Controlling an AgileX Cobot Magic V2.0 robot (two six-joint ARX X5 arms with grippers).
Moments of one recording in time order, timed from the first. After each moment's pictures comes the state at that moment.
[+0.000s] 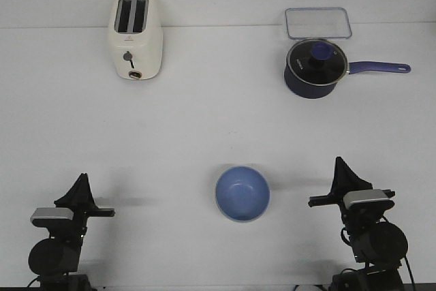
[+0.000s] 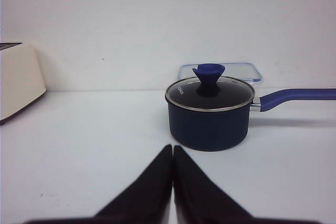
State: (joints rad) left arm 0.01 0.00 0.03 0.15 0.02 -0.01; right arm 0.14 0.26 0.30 -0.01 0.03 0.09
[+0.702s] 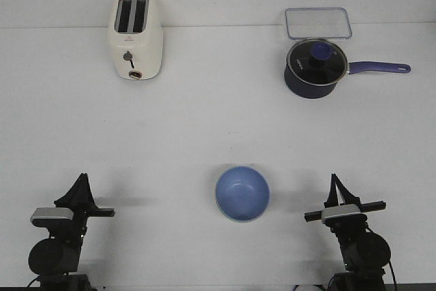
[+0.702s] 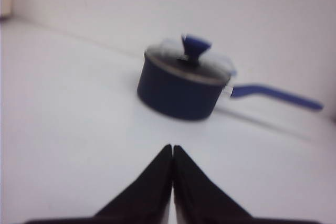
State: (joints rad) left arm 0.01 0.01 0.03 0.15 0.02 -0.01; right arm 0.07 0.00 0.02 -0.04 0.00 -0.27
